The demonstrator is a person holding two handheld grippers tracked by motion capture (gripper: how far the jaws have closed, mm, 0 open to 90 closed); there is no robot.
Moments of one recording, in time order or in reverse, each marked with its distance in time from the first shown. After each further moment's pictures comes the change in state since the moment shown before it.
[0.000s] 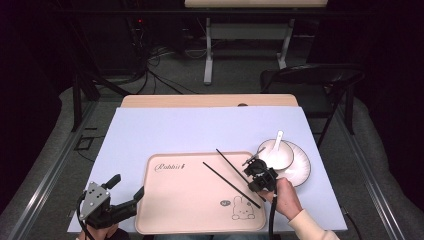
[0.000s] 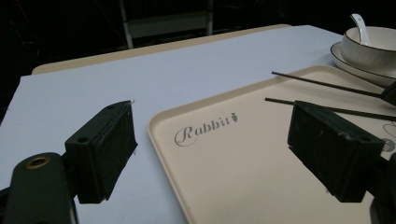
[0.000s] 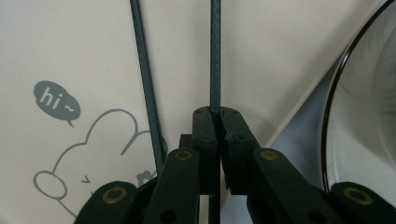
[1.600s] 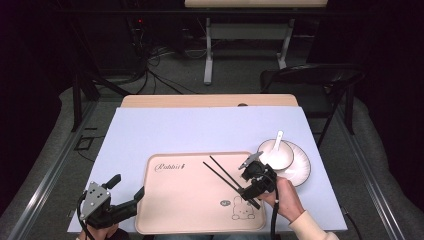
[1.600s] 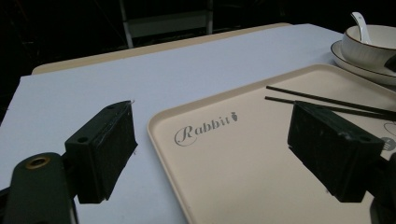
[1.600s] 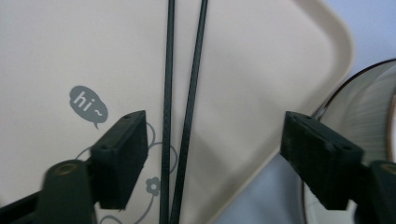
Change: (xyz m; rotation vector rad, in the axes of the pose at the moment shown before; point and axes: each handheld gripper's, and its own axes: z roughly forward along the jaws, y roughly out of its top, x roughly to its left) left arm -0.001 0.000 0.001 0.005 0.001 0.006; right arm 0.015 -0.003 -0.023 -0.156 -0.043 -0.203
